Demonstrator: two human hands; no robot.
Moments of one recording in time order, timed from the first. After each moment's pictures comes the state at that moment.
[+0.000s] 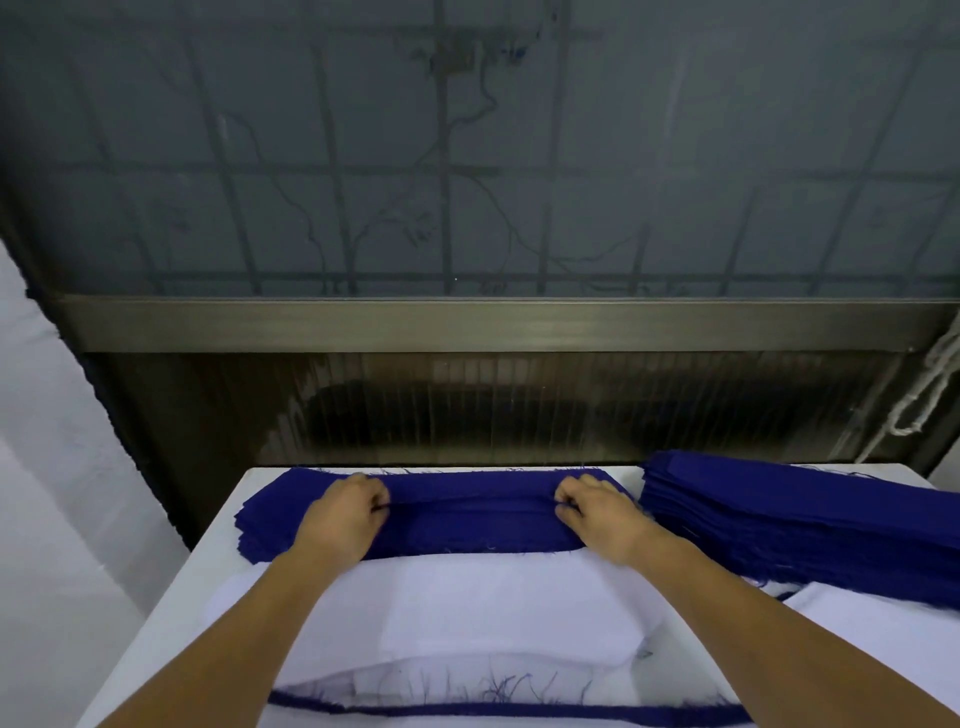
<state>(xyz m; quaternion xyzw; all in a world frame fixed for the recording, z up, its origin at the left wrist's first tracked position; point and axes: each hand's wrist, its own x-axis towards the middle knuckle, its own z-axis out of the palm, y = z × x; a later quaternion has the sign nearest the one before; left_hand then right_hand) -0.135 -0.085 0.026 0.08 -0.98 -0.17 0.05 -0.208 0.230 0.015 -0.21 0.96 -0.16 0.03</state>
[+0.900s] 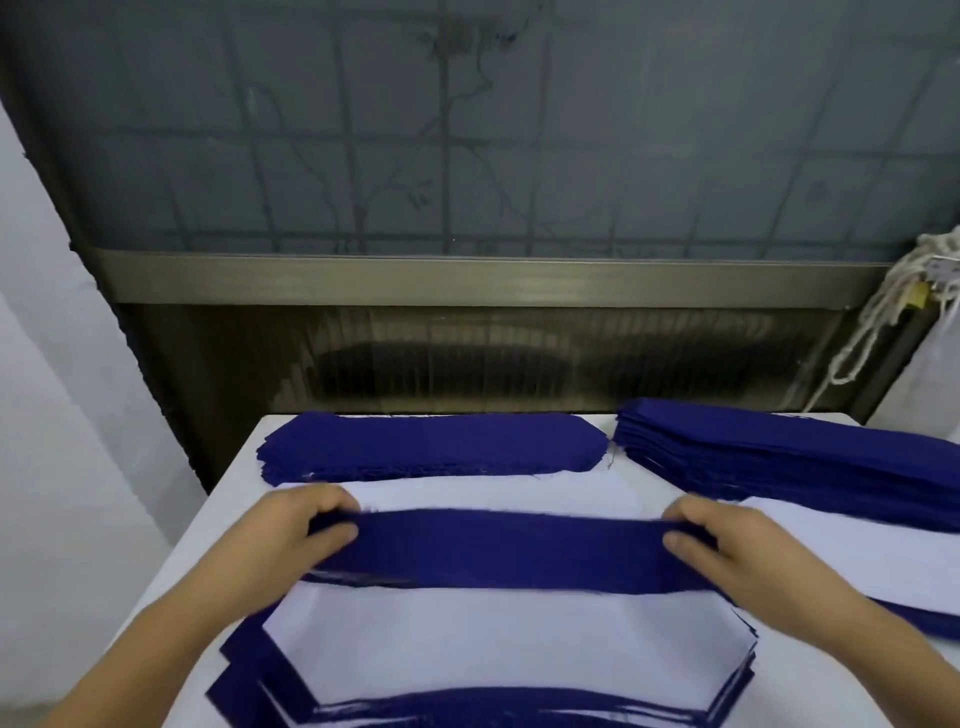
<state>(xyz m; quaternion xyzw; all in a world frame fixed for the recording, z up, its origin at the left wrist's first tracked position) 0.037 -0.079 0.086 -0.03 -0.96 -0.27 0.04 -0.012 0.333 0.097 -0.18 0.95 -0.25 0.03</state>
